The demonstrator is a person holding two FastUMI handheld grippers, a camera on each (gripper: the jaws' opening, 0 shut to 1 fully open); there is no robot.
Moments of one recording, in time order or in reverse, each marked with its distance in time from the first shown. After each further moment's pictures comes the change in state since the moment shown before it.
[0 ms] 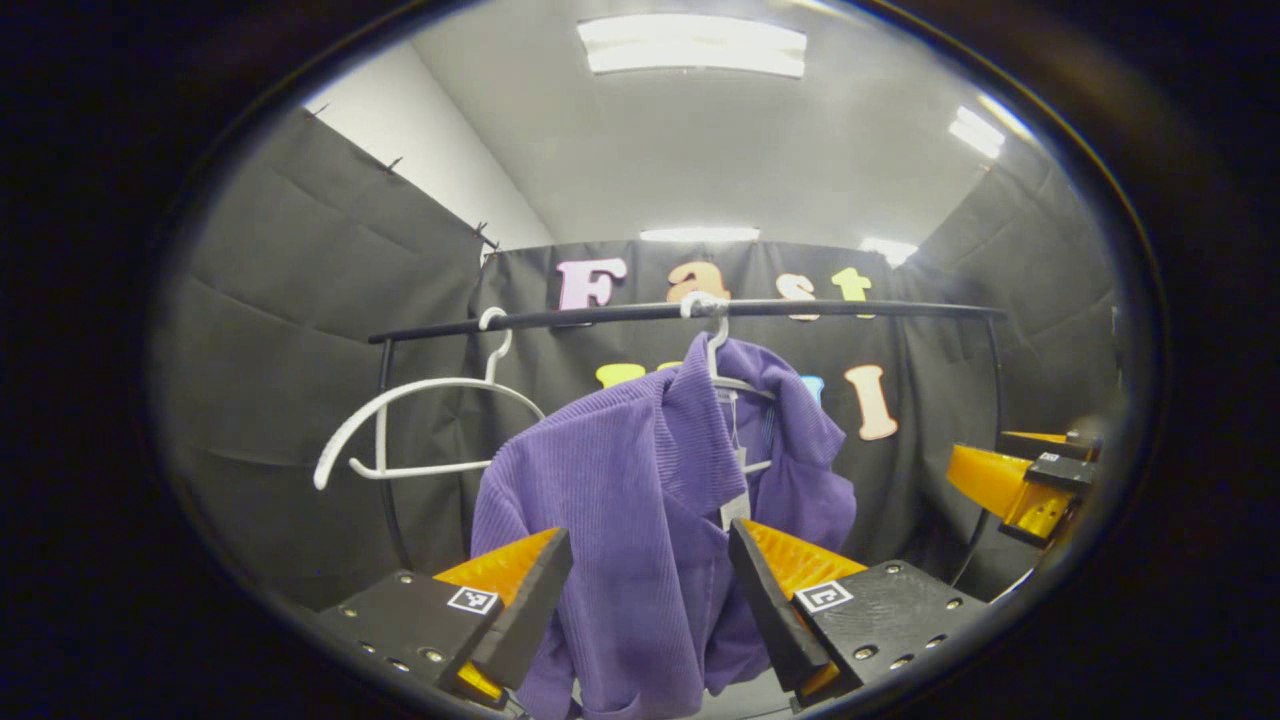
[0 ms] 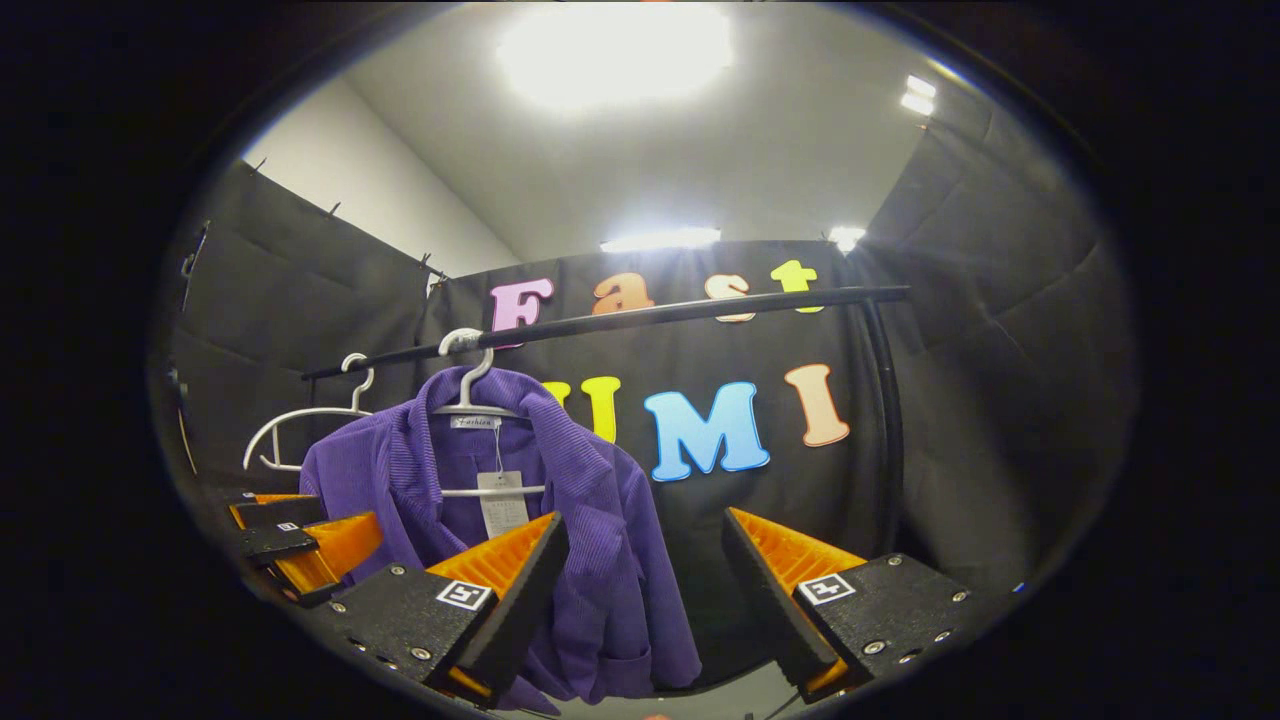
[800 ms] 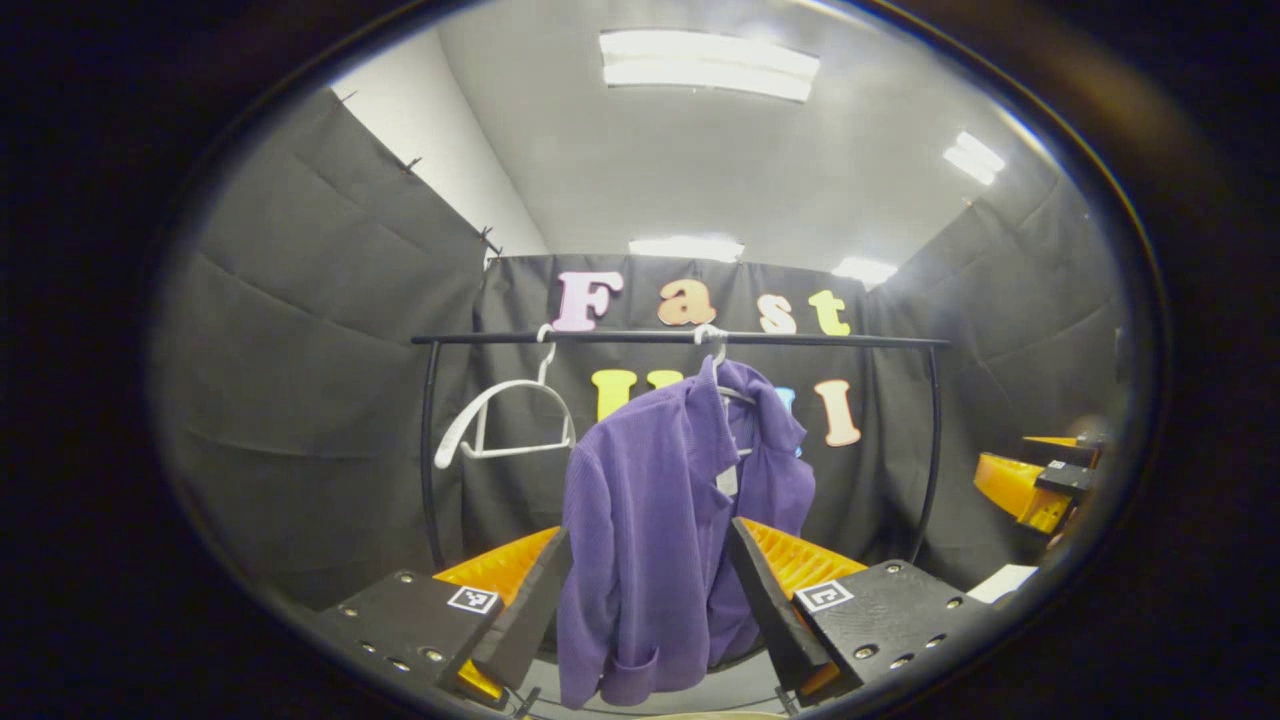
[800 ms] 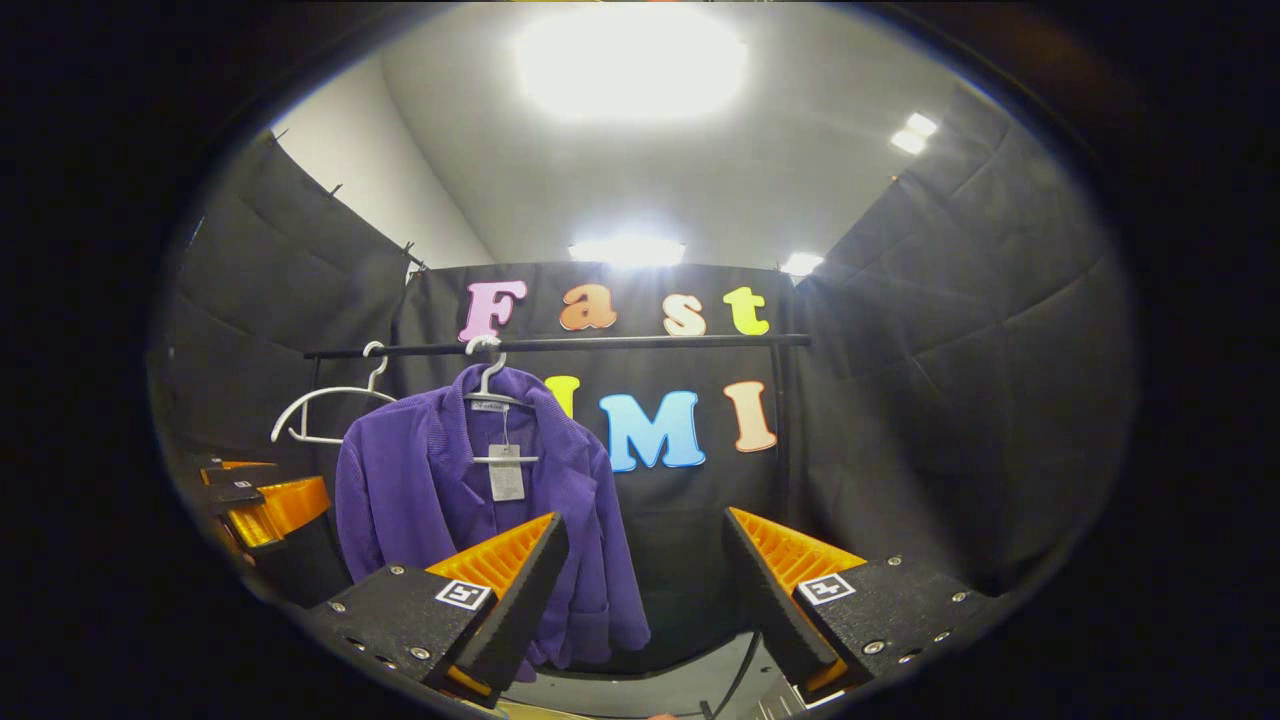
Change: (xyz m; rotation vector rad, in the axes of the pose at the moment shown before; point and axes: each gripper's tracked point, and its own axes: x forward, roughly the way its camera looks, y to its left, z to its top) left arm -0.122 0.046 0.017 -0.063 -0.049 -0.094; right arm -0.141 0.006 0.014 -0.083 -0.019 -0.160
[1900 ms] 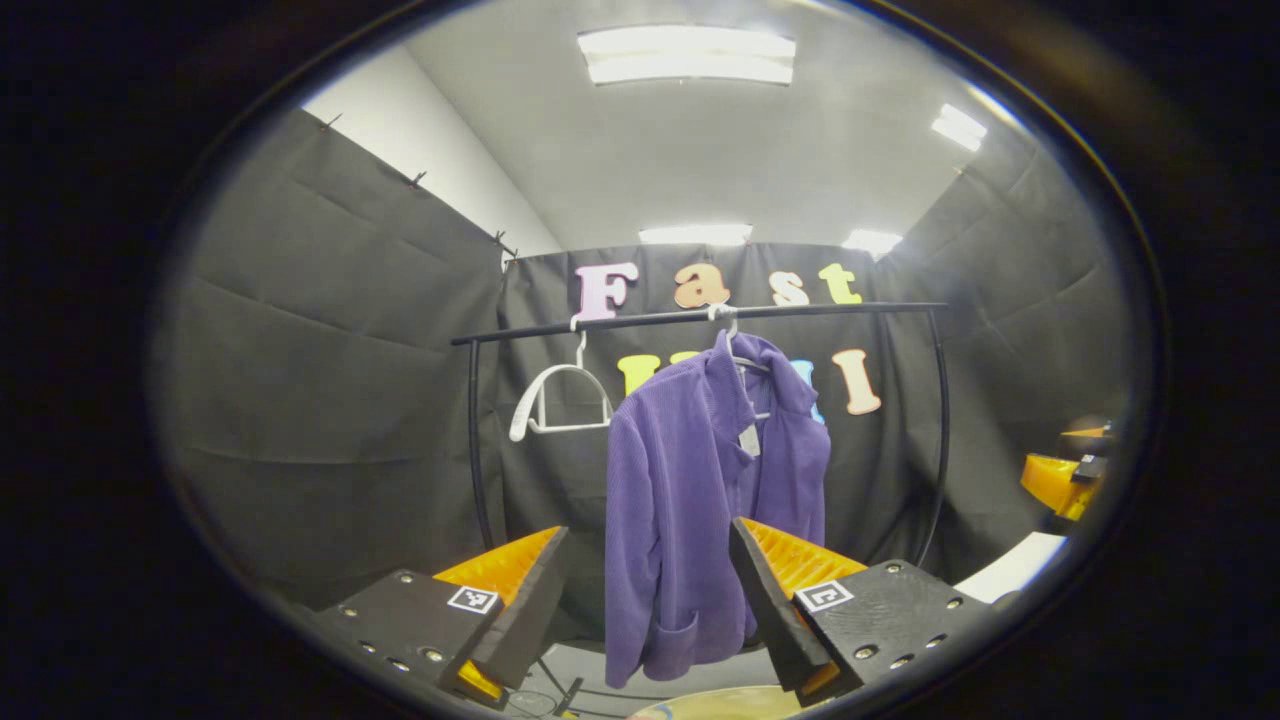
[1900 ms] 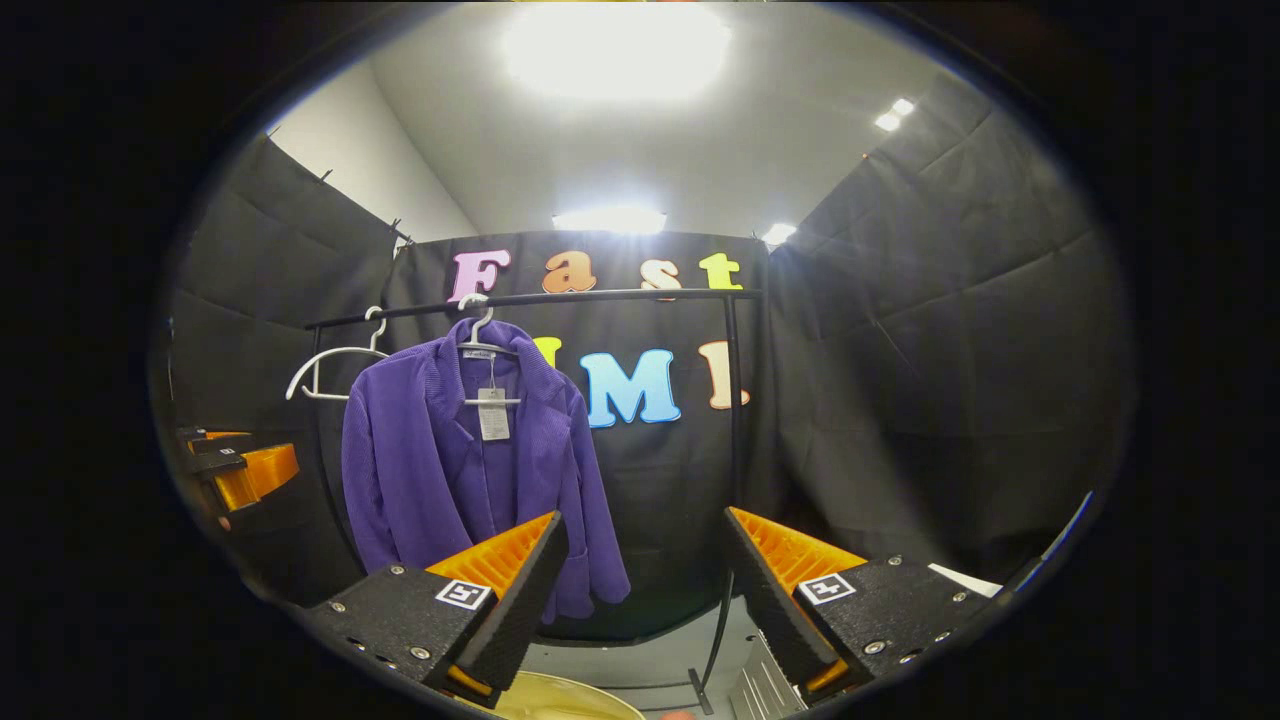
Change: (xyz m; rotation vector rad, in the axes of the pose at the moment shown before) left arm -0.062 0.042 -0.023 0.086 0.057 0.053; right arm -0.086 -0.032 -0.048 0.001 0.113 -0.072
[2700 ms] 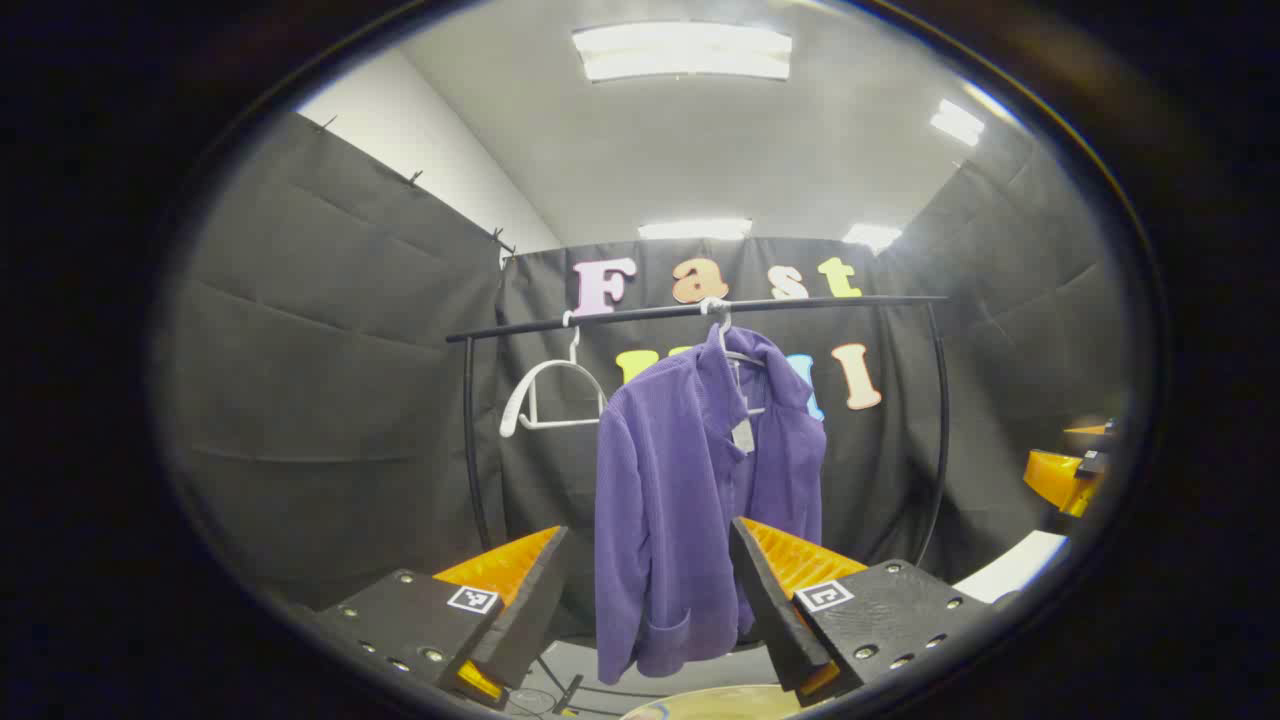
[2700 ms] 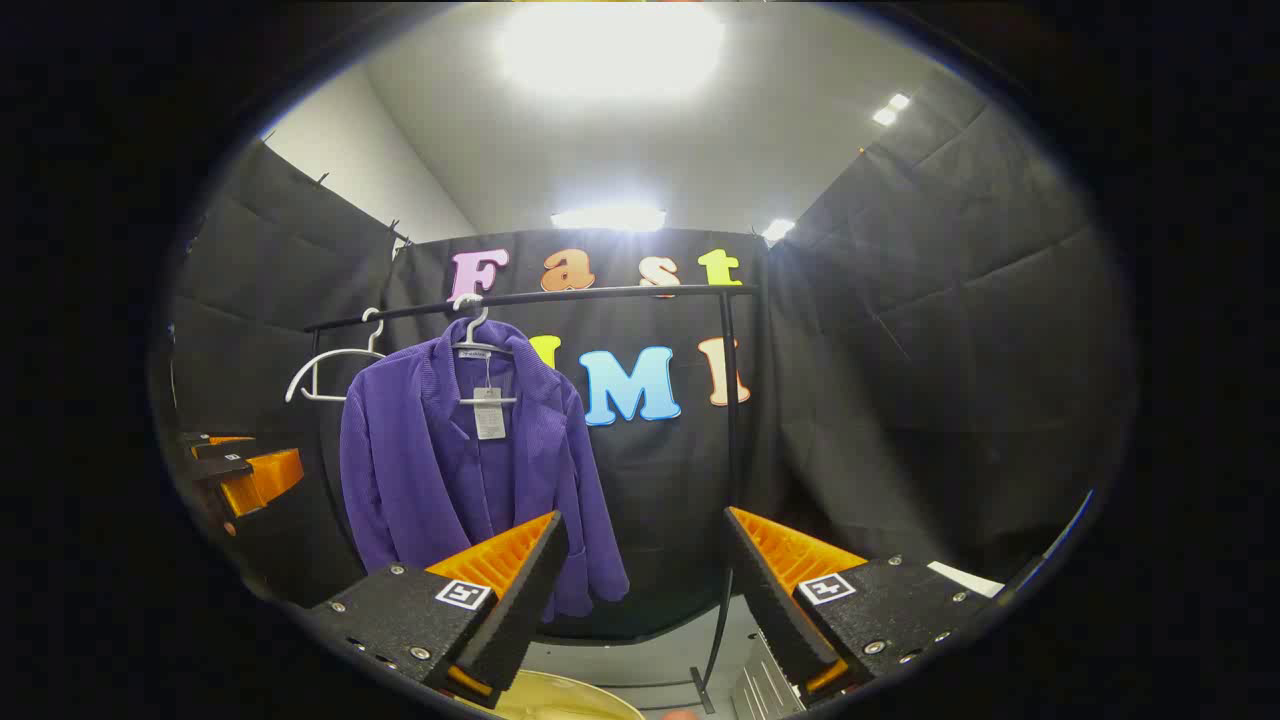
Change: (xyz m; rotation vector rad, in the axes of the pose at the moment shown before) left arm -0.003 -0.001 0.002 0.009 0.010 -0.006; right arm 0.001 -0.009 -0.001 0.005 0.009 0.014
